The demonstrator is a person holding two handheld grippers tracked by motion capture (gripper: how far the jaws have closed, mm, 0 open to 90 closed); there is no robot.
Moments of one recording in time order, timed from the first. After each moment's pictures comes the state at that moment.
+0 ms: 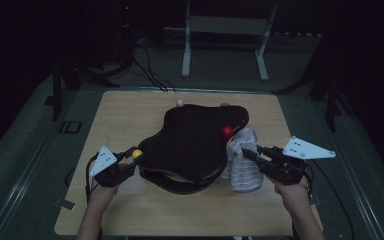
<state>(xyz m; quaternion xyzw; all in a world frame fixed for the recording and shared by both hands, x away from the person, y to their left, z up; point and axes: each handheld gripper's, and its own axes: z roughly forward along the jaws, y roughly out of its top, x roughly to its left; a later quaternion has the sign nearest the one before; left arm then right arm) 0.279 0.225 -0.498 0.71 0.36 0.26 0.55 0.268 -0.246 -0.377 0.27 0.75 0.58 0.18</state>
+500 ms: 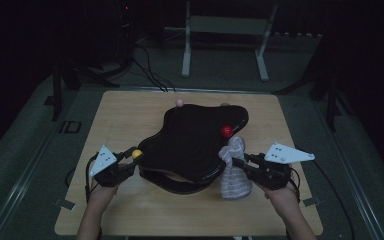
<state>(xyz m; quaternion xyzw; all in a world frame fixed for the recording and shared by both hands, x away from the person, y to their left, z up) 0.279 0.226 -0.498 0.71 0.36 0.26 0.55 0.267 -0.221 -0.397 0.27 0.78 0.54 0.16</state>
